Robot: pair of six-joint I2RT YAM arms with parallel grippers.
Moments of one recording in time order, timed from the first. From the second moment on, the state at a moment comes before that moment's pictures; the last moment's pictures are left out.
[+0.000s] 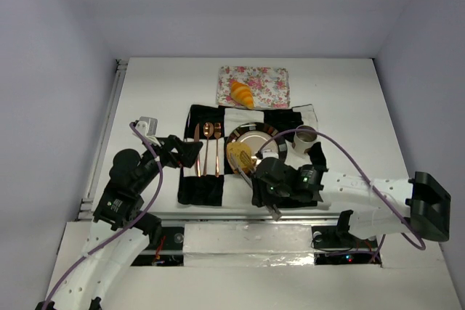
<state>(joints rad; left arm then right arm) -0.39 0.42 0.57 -0.27 0.17 -0.49 1.14 1.22 0.77 -0.53 0.10 0.84</state>
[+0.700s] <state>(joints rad) -0.39 0.42 0.57 -0.27 0.17 -0.49 0.79 1.42 1.11 -0.55 0.20 0.59</state>
